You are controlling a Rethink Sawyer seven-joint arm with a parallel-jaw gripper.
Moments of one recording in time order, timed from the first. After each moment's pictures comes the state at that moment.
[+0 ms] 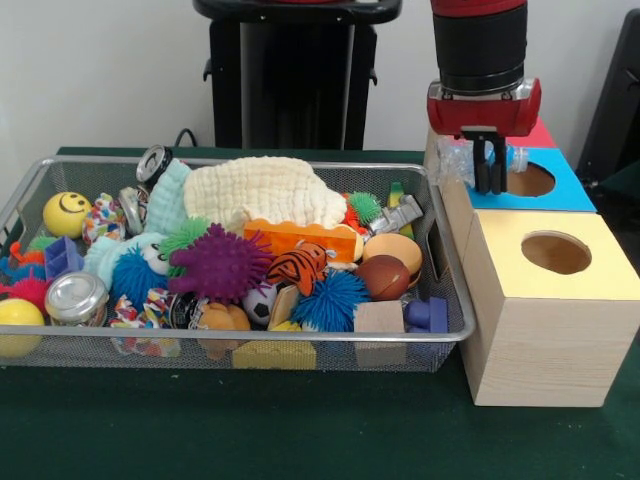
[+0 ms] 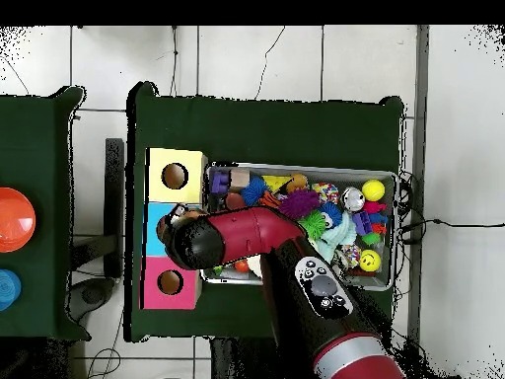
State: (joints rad) arm -0.37 -0.71 0.44 1.83 -0.29 0.43 2.41
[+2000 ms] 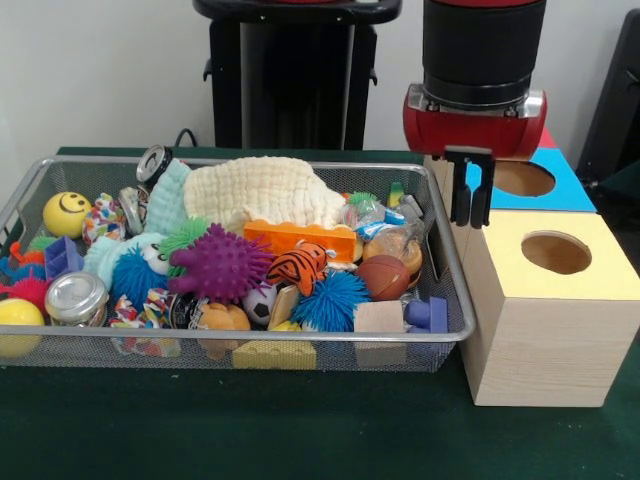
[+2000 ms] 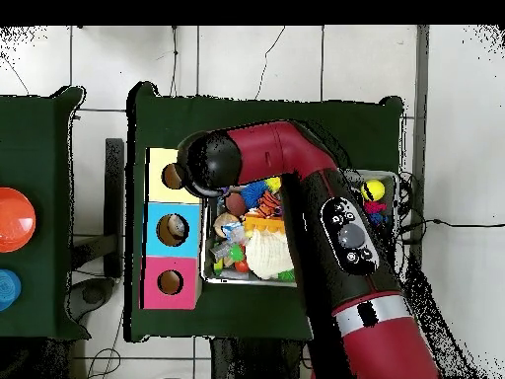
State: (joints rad) arm -0.41 -0.64 0.54 1.38 -0.44 0.90 2.28
